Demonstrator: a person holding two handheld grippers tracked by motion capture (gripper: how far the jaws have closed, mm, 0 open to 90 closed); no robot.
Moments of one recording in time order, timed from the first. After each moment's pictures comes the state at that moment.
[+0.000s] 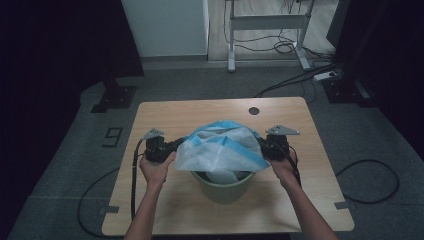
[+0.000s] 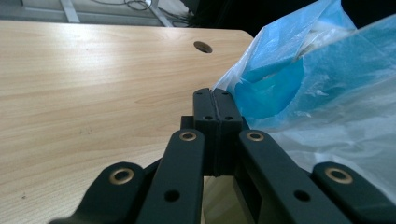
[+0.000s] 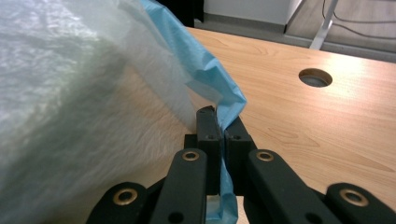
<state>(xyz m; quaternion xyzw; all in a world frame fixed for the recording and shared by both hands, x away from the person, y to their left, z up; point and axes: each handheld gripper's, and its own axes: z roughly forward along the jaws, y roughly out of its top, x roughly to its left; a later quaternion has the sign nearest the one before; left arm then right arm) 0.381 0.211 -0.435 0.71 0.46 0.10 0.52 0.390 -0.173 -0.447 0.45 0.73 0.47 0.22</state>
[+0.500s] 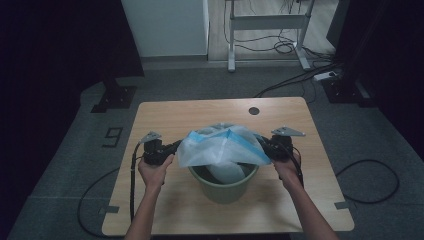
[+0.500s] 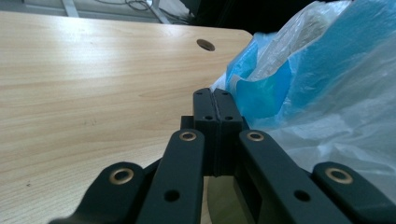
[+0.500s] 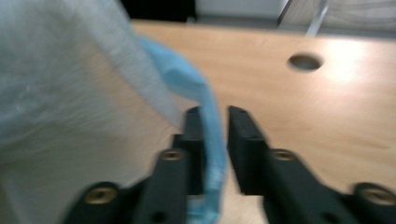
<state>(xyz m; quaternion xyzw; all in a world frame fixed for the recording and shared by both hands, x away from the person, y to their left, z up) 0.376 0.220 -0.444 0.71 0.47 0.10 0.53 0.389 -0.190 -0.457 0.48 0.70 0.48 0.21</state>
